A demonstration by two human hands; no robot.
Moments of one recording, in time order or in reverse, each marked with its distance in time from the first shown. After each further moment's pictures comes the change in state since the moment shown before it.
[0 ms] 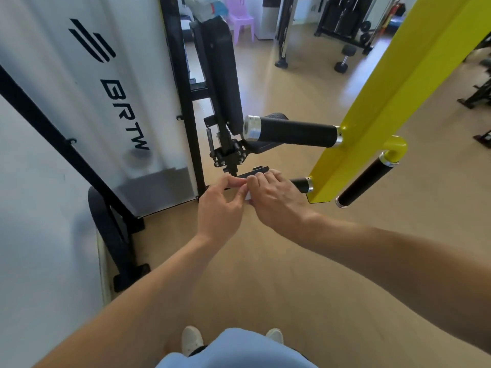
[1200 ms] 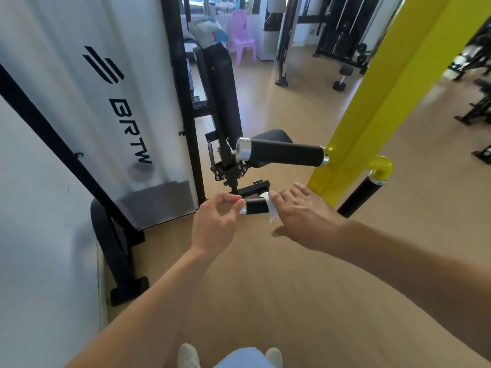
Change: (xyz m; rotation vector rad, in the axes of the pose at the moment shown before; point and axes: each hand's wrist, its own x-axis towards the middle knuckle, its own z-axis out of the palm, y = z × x) left_hand -0.005 0.005 -0.002 0.018 0.019 -0.111; right_hand -0.036 0.043 -0.023 -0.054 -0.284 0.084
